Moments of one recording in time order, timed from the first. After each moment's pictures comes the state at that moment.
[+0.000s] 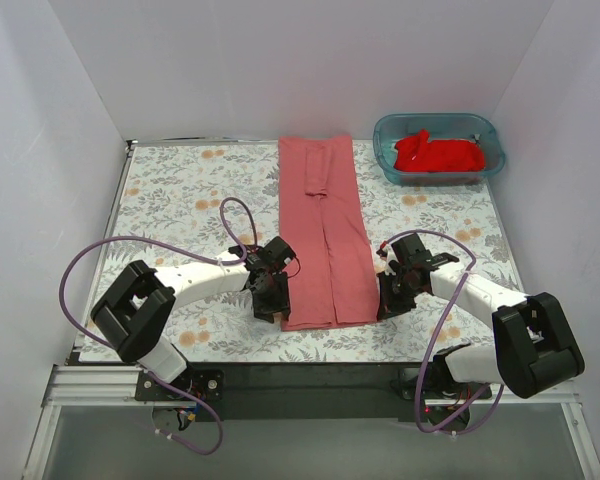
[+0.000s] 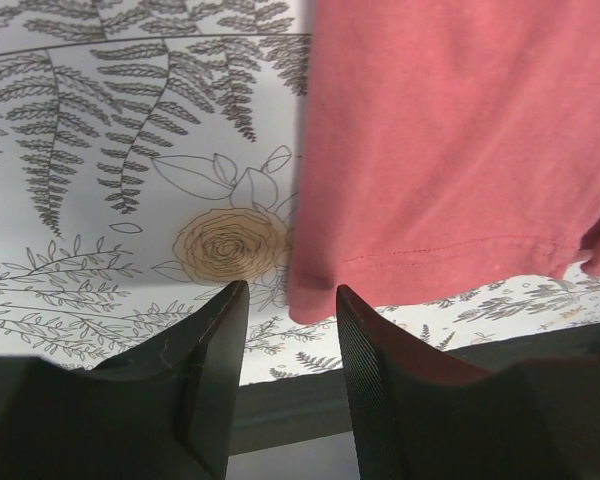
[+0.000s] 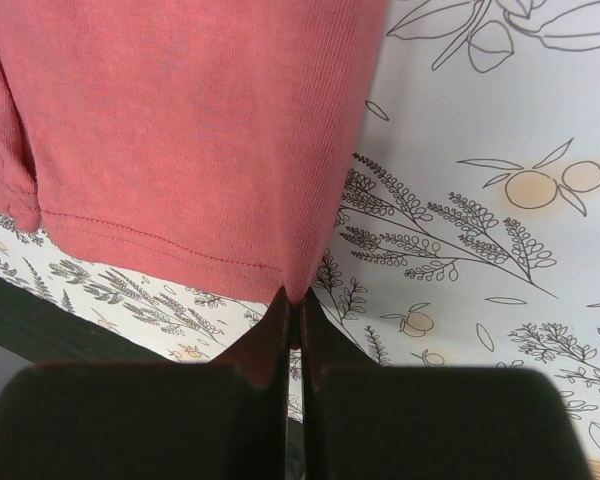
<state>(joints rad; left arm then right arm) -0.81 1.57 0.89 -0.67 0.08 -0.90 0.41 1.30 0.59 -0.60 -0.33 0.26</state>
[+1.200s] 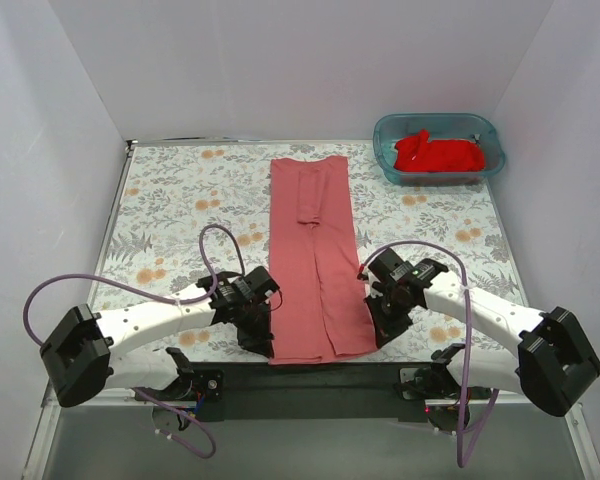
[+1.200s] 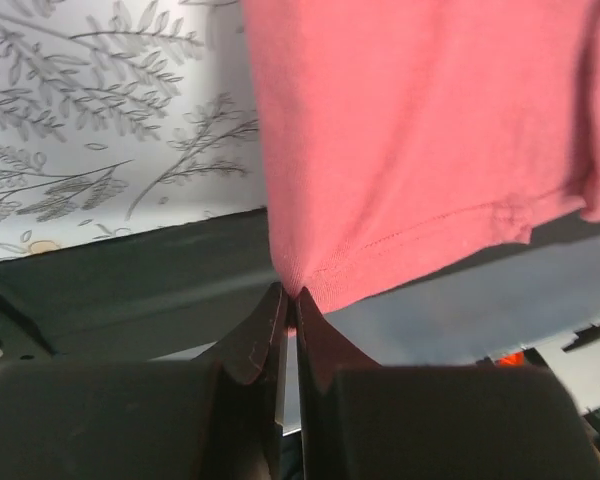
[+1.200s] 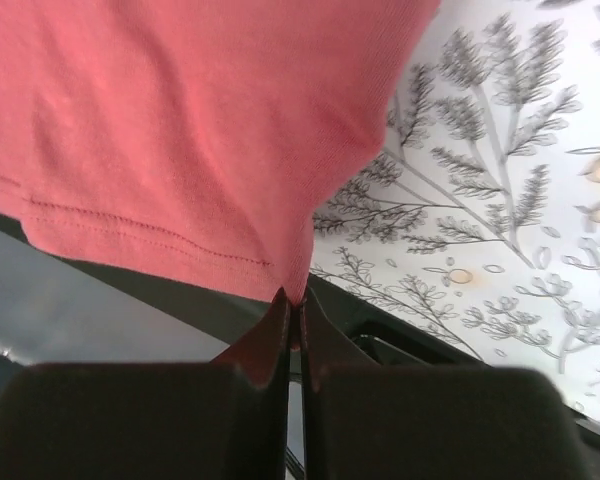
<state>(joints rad) -0.96 1.23 0.70 -0.80 0.23 -1.05 0.71 1.18 0.64 -0.89 -0.32 0.32</state>
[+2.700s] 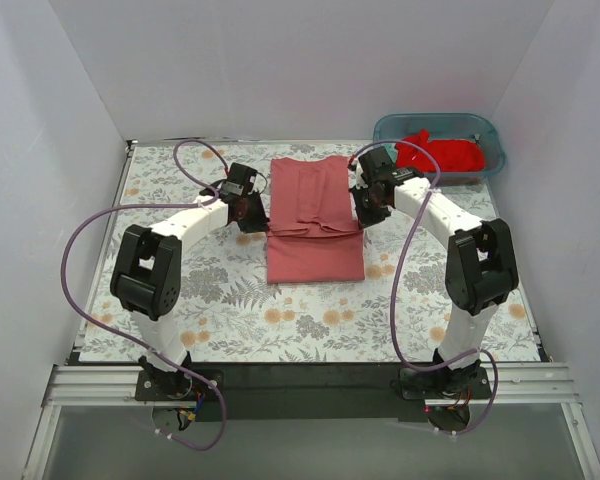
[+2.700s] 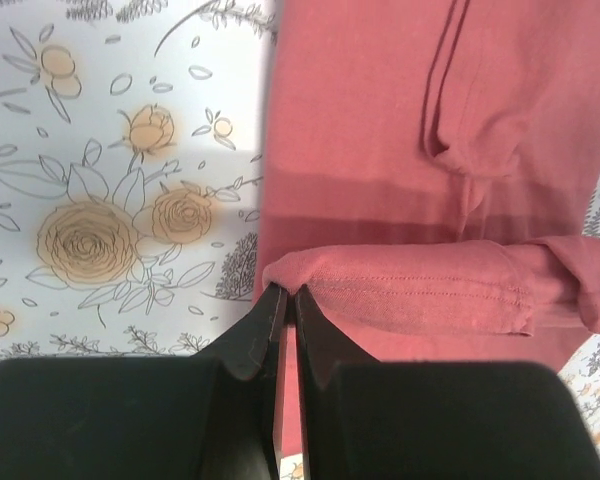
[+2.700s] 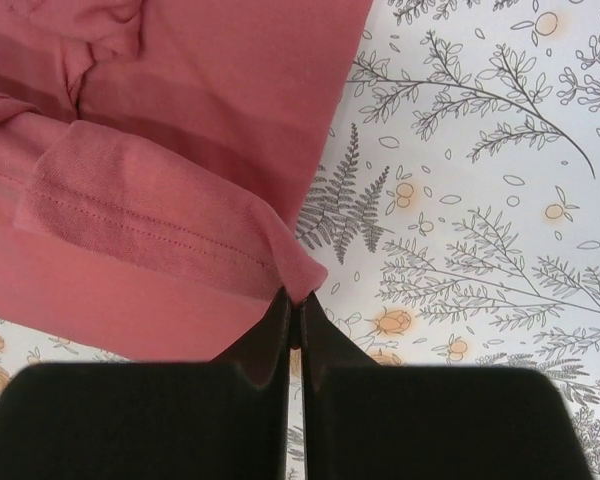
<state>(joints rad) -0.38 1.82 1.28 -0.44 0.06 -0.62 0.43 1.83 1.47 -0.74 -0.06 0.11</state>
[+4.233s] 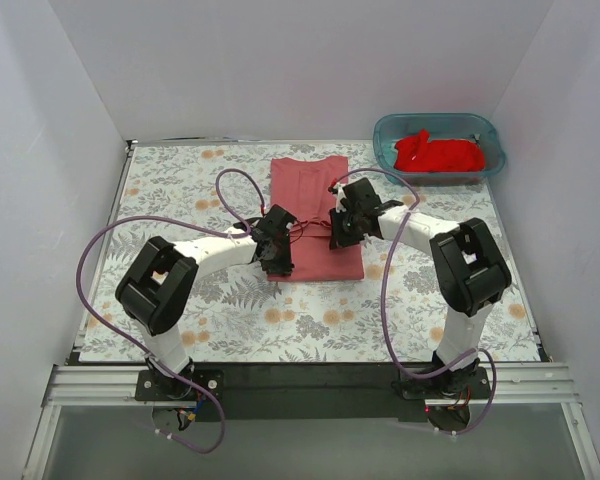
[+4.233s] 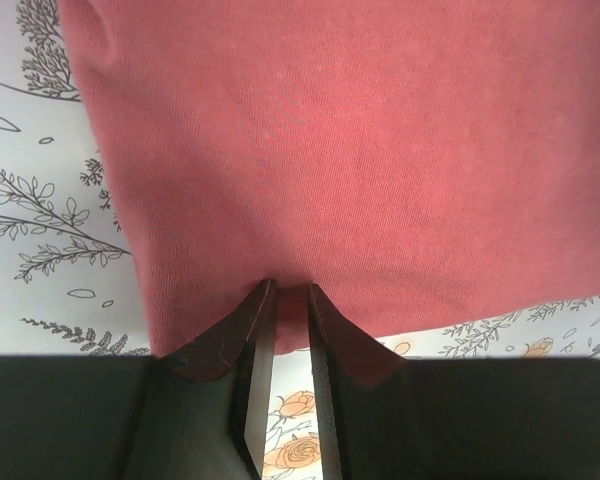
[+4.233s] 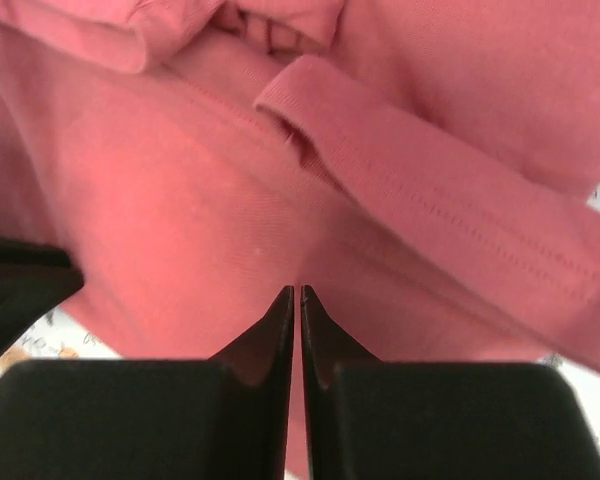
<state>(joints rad) -0.67 1.77 1.07 -0.41 -0.05 -0.68 0.53 1.83 1.18 -0.31 -0.26 0.24</state>
